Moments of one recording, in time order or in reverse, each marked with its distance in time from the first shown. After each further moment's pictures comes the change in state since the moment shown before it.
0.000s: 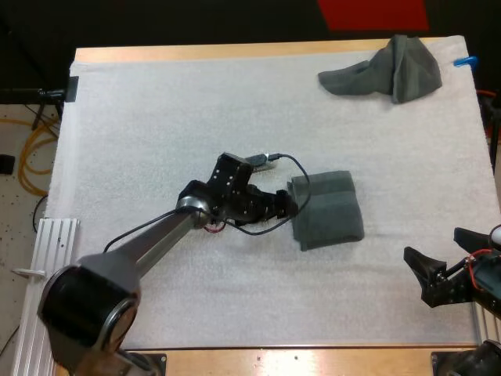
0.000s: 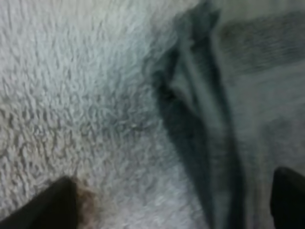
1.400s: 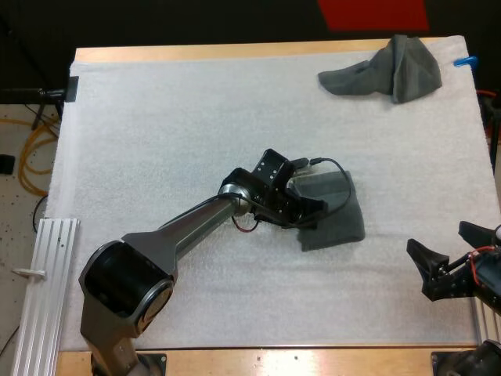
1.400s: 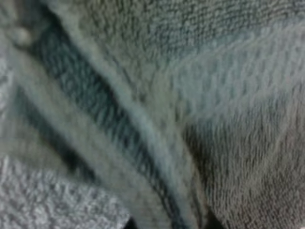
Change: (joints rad) left arm -0.141 0.170 -0.224 0.157 0.061 -0.017; right arm 0.000 0.000 0.000 -0.030 0.048 0.000
